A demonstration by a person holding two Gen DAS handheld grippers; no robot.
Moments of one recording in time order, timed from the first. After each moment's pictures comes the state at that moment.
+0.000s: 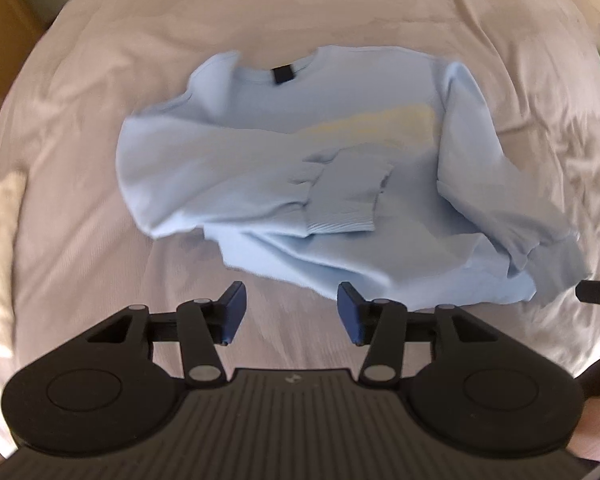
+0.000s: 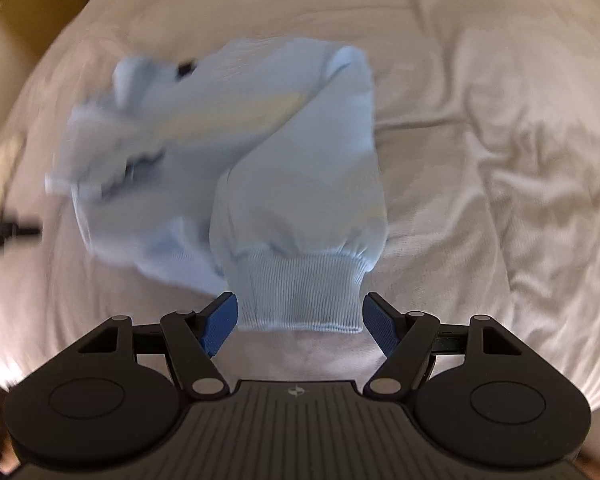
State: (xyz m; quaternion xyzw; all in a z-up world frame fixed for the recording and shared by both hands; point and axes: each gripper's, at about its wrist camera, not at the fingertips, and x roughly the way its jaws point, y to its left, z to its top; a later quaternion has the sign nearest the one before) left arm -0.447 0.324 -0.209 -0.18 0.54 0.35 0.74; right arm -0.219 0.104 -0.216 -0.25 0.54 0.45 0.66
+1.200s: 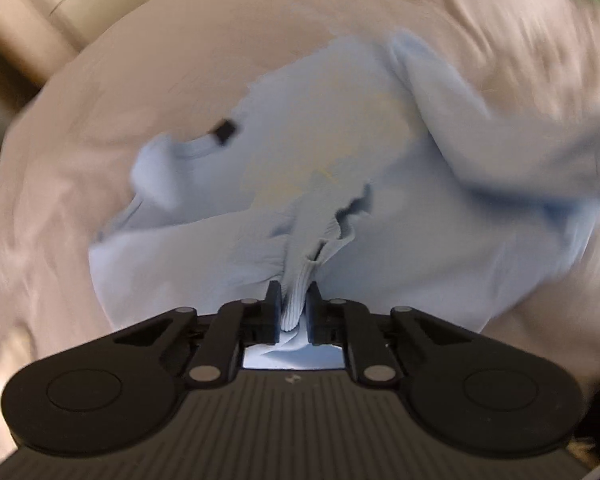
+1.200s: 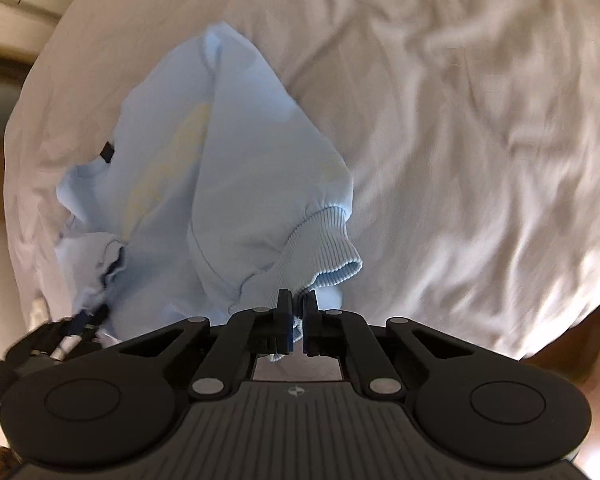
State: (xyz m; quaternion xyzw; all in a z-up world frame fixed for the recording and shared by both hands) left arm -0.404 0.369 -0.231 -0.05 0.55 0.27 0.79; right arm -0.138 0.092 -0.227 -0.03 0.71 0.29 0.64
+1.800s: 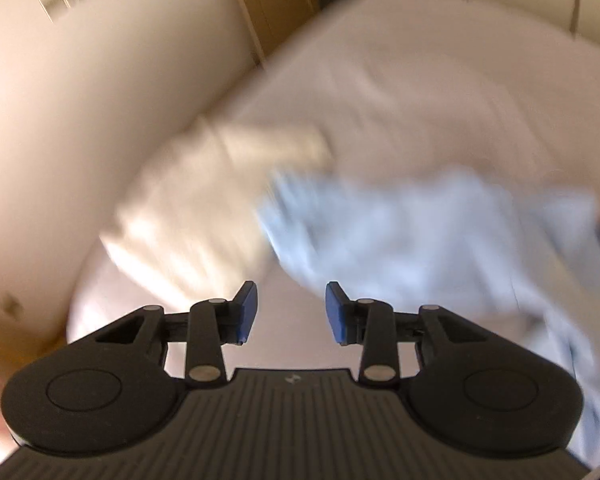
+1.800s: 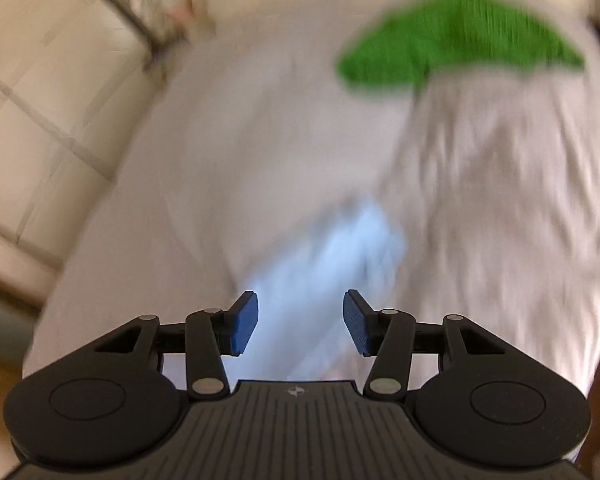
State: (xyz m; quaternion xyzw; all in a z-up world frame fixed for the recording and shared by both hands) left arm -0.636 0.474 -0.191 -0.30 0.44 0.62 0.57; right arm -0.020 -0.008 -0.164 0.17 0.54 0.19 0.80
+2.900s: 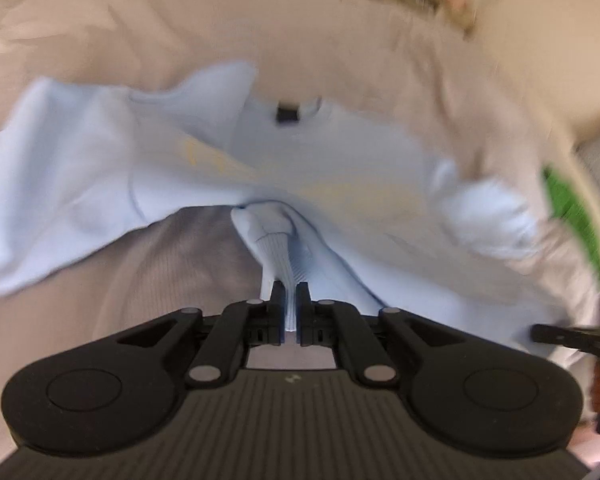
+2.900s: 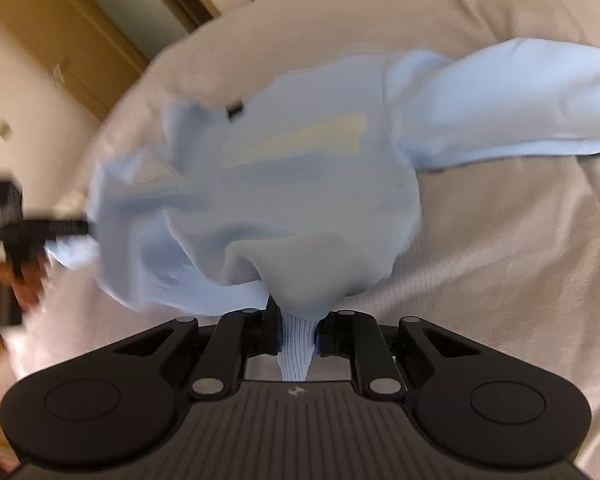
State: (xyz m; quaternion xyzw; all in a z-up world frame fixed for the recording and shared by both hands) left arm -0.514 0.453 -0.282 -0.37 0.35 0.25 0.82; right arm -0.187 0.103 -0.297 -0.06 0.52 0.56 0.64
